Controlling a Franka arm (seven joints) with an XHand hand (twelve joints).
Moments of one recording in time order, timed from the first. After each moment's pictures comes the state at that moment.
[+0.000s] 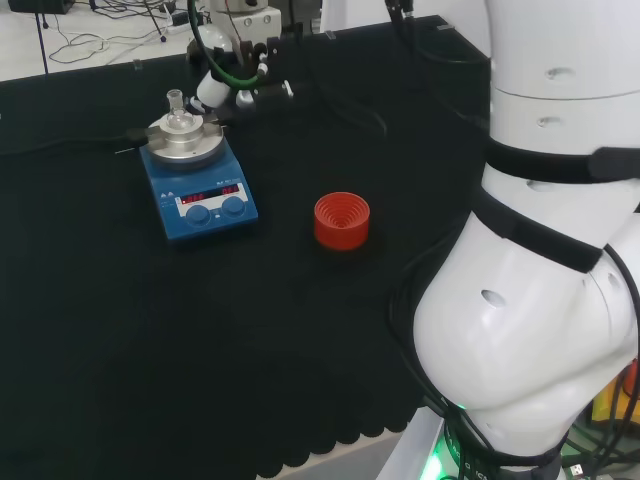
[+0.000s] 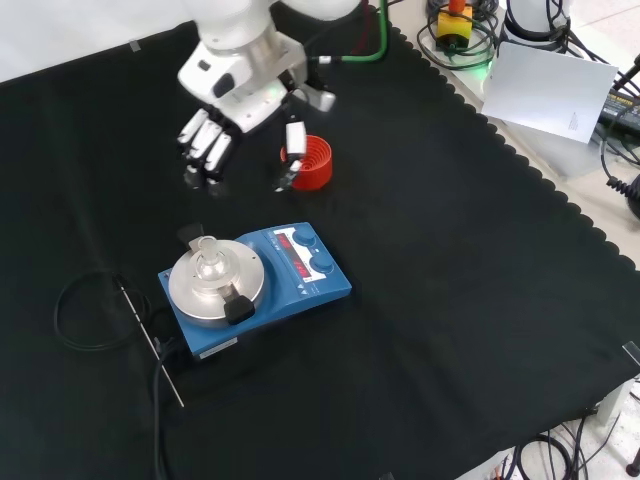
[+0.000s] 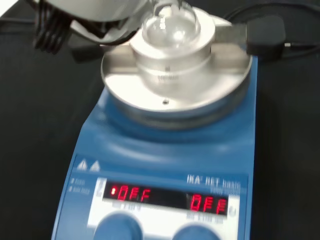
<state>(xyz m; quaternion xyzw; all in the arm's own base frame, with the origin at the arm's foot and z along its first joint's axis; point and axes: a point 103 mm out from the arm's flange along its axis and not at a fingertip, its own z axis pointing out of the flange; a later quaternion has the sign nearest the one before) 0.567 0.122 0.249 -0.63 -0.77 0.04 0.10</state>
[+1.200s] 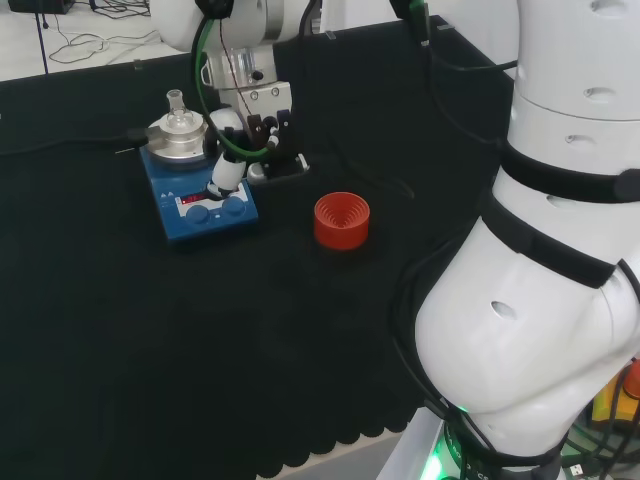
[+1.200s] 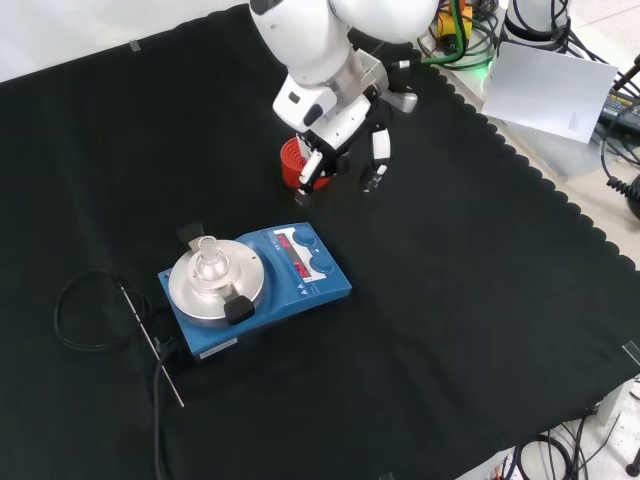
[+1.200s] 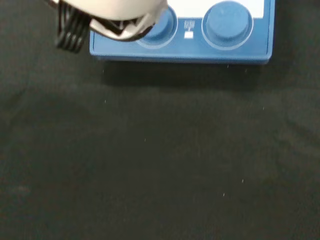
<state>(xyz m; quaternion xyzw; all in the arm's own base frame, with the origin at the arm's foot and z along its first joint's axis) 0.443 0.141 0.195 -0.63 -0.74 0.14 0.18</state>
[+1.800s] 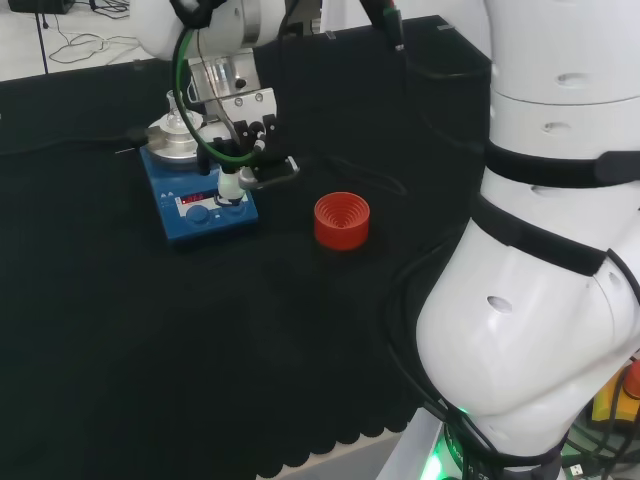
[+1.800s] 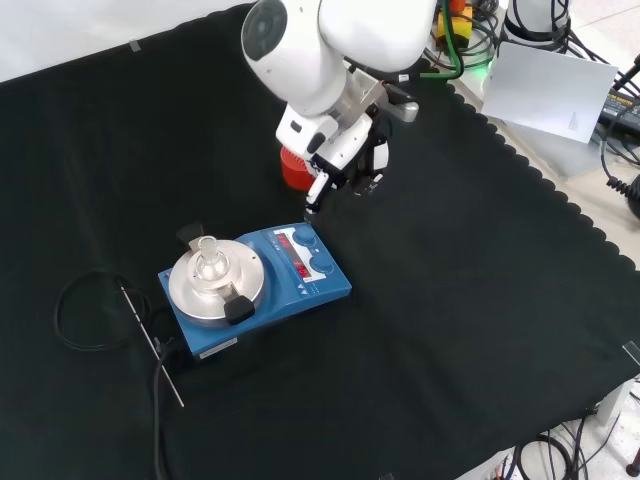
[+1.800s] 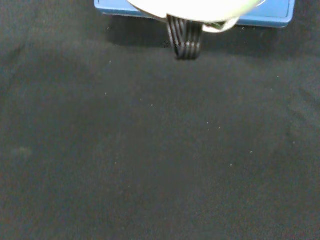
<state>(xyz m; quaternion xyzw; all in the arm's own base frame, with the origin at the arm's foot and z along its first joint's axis) 0.447 0.155 0.182 -0.61 -0.74 0.20 0.20</state>
